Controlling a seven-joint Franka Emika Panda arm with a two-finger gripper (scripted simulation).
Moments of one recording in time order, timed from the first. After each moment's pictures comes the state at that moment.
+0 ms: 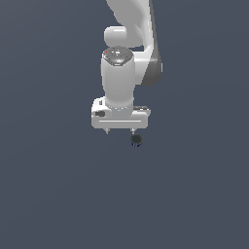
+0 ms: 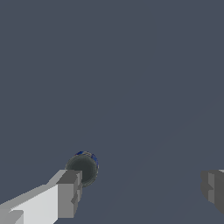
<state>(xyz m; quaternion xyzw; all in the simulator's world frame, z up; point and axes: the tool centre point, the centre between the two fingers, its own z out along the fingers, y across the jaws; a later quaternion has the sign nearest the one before) 0.010 -0.017 0.195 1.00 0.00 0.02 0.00</state>
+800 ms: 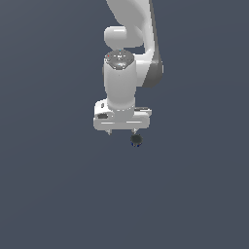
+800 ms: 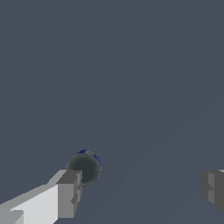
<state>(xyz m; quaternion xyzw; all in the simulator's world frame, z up) 0.009 -0.010 0.187 1.00 0.02 0.02 0.00</state>
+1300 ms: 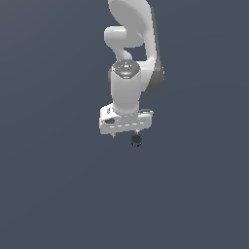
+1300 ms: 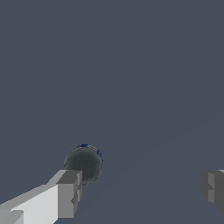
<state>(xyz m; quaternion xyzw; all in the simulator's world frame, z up) -0.001 0.004 0.161 1.00 0.09 0.02 0.00</state>
